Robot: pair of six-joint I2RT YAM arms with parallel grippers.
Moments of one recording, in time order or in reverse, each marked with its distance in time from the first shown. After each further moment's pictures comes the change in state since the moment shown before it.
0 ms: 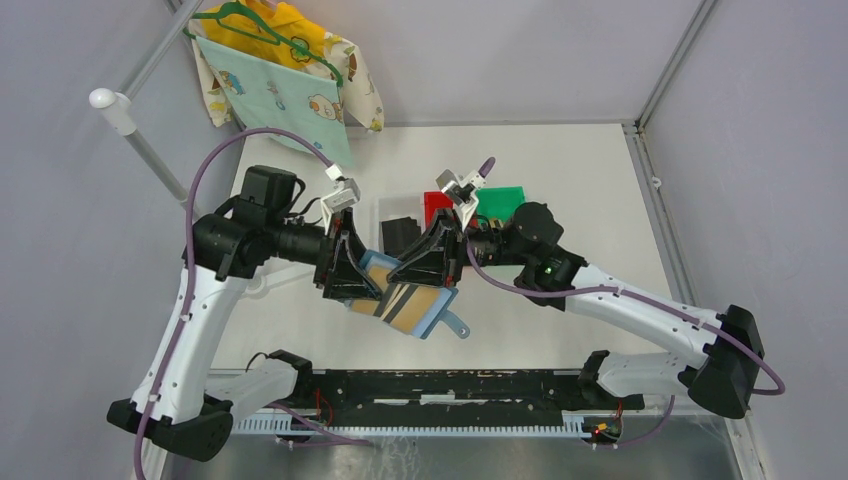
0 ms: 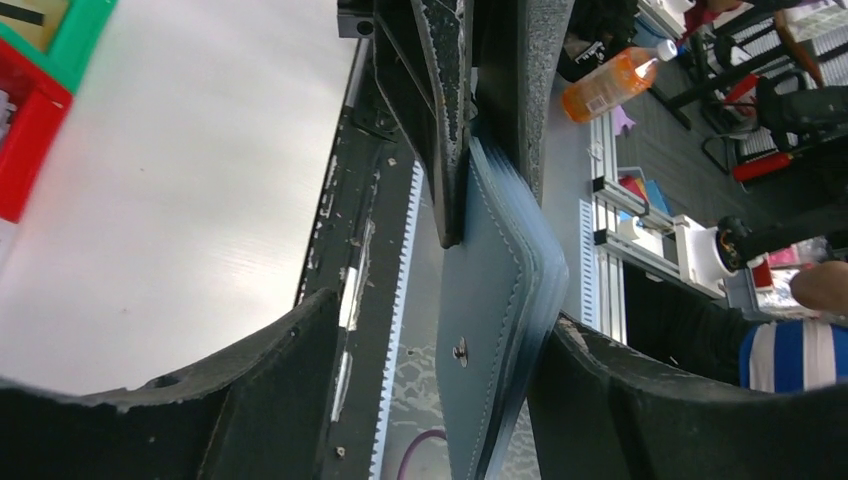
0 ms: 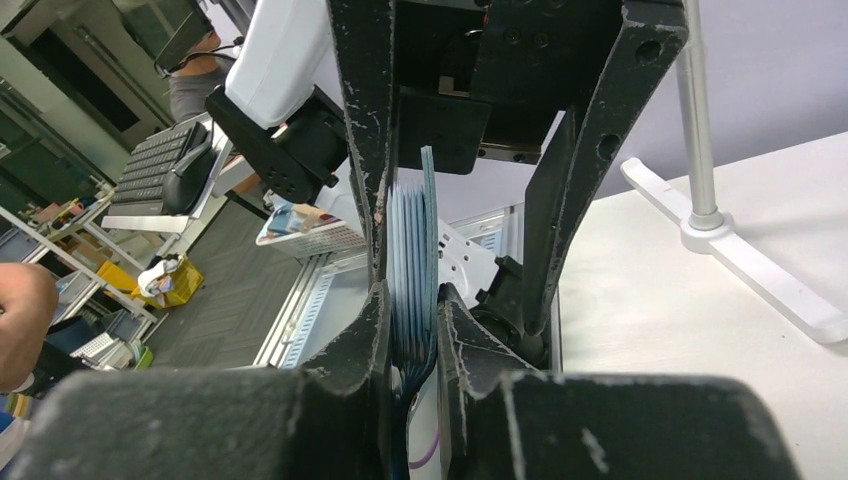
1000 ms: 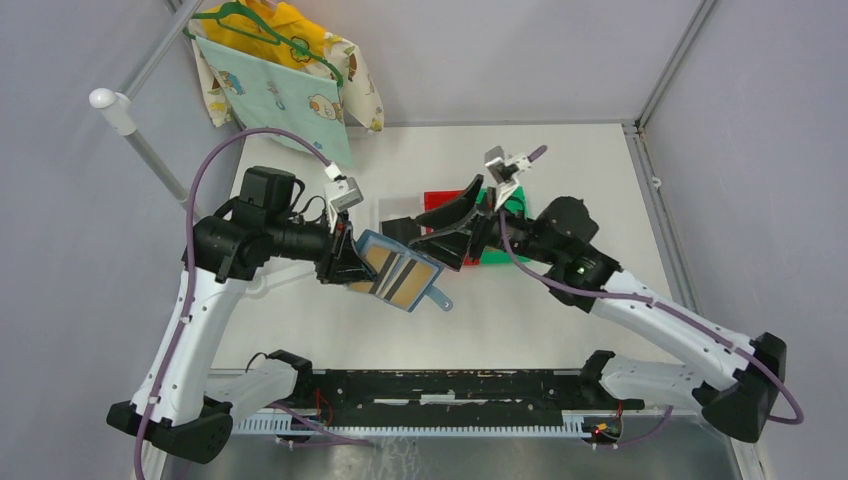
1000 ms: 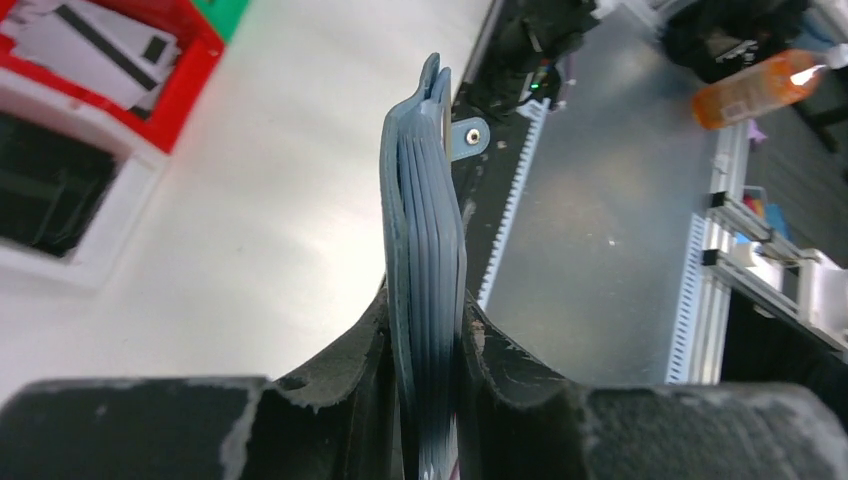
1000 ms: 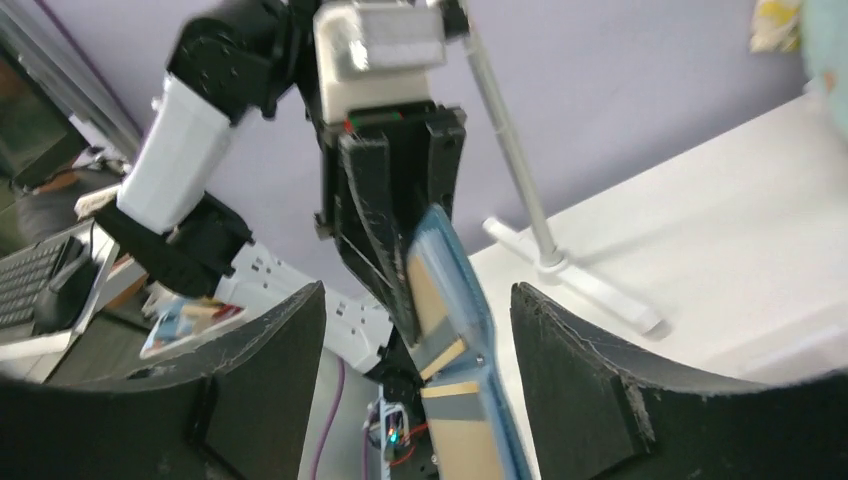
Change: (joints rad) left arm 0.002 -0.006 -0.014 0.000 -0.185 0.025; right arm -0.088 -0.102 -0.007 -0.113 0.177 -0.058
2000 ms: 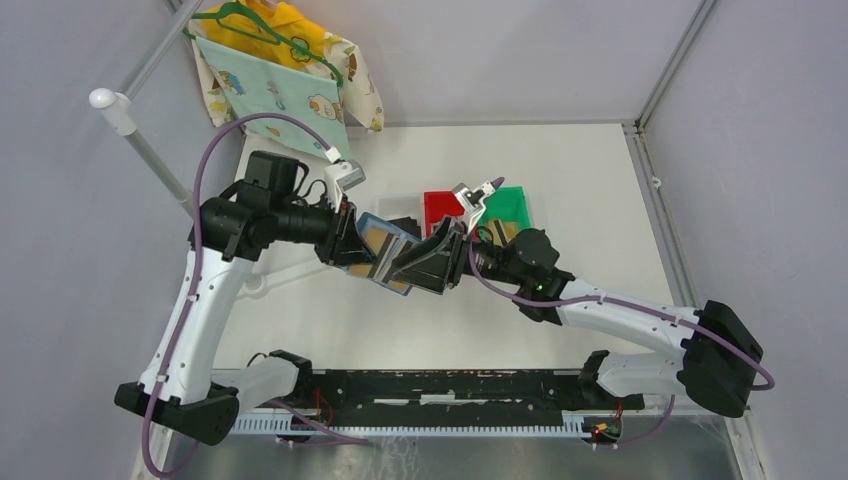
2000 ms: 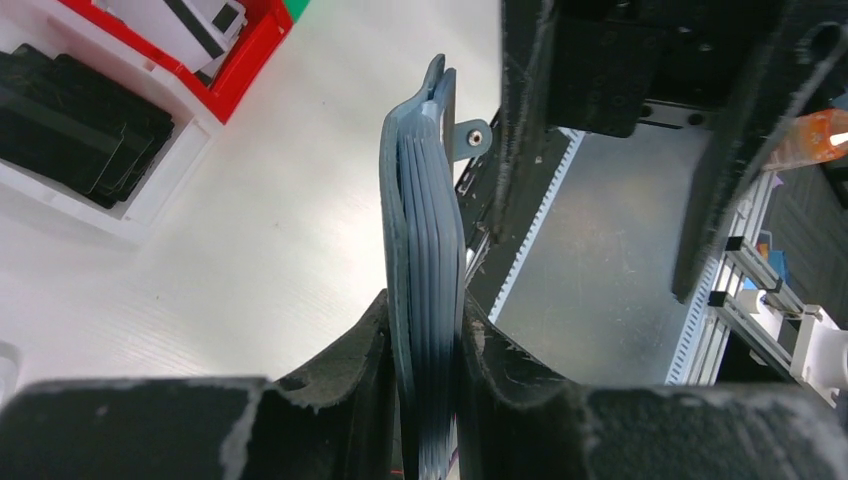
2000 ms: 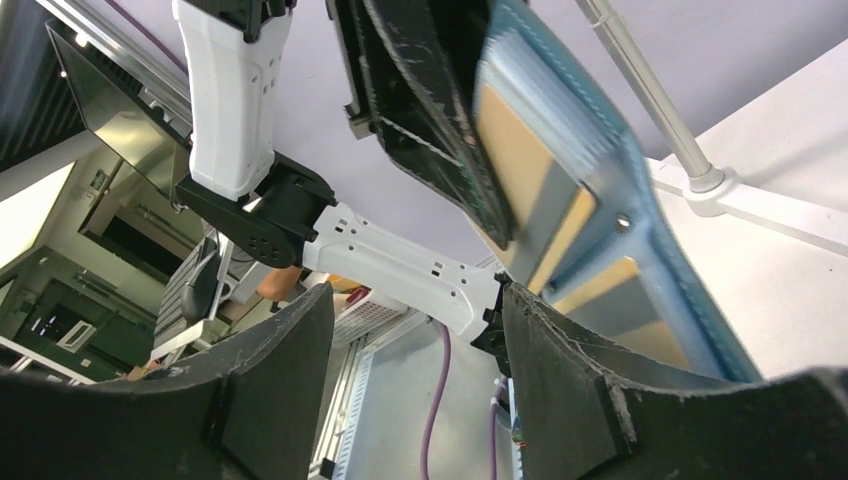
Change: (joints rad) left arm 0.021 0.101 0.077 -0.010 -0.156 -0.077; right arm 0.084 0.111 -0.235 0.401 0.039 0.338
